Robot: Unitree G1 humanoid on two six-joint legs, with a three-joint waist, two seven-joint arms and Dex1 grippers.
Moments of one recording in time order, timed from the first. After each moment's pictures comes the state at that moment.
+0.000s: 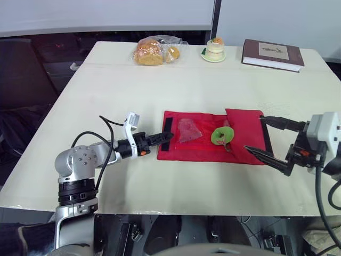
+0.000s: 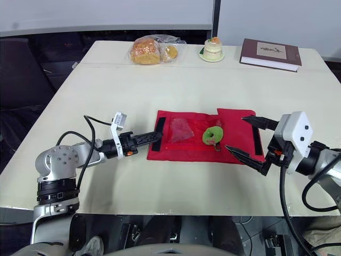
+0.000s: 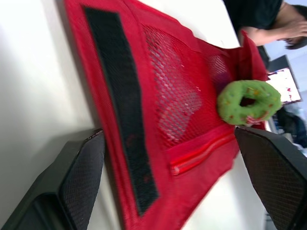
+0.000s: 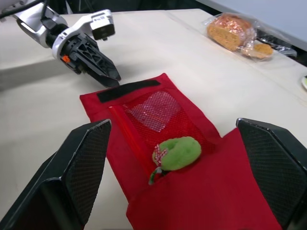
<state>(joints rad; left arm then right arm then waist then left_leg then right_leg) -0.43 0.46 0.33 0.00 -0.91 1.37 -0.54 0.04 -0.83 -0.40 -0.77 0.76 0.61 0.76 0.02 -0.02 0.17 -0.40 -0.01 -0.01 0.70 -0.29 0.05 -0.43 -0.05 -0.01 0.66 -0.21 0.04</state>
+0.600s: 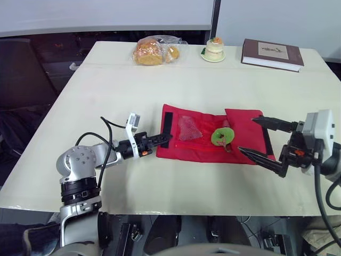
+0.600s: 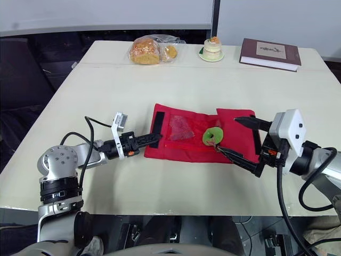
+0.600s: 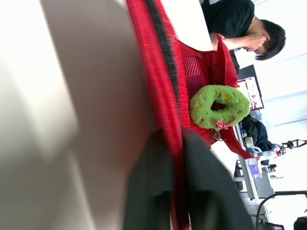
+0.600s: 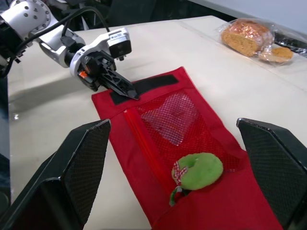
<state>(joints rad) -0.44 0.43 0.39 0.03 -0.98 1.45 -0.51 0.00 -0.85 -0.37 -0.79 0.88 0.65 0.71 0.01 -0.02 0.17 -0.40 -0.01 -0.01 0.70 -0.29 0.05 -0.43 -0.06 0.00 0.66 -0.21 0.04</state>
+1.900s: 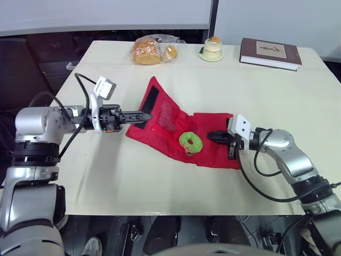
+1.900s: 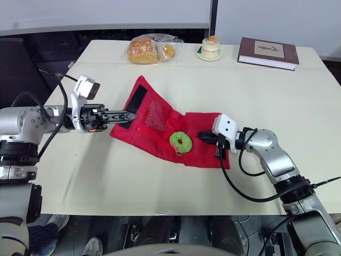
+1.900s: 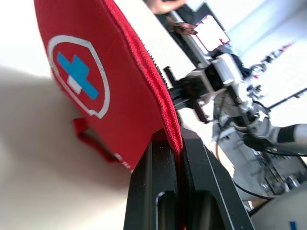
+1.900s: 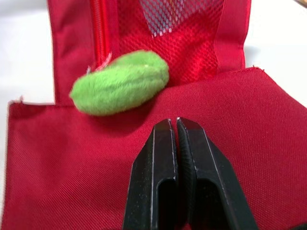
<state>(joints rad) -0.79 0.86 -0.01 0.31 -0.77 1.14 -1.38 -0.46 -0.56 0.29 0.04 0.22 0.16 0.95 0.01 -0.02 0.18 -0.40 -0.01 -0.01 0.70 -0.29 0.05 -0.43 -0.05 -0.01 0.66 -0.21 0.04</state>
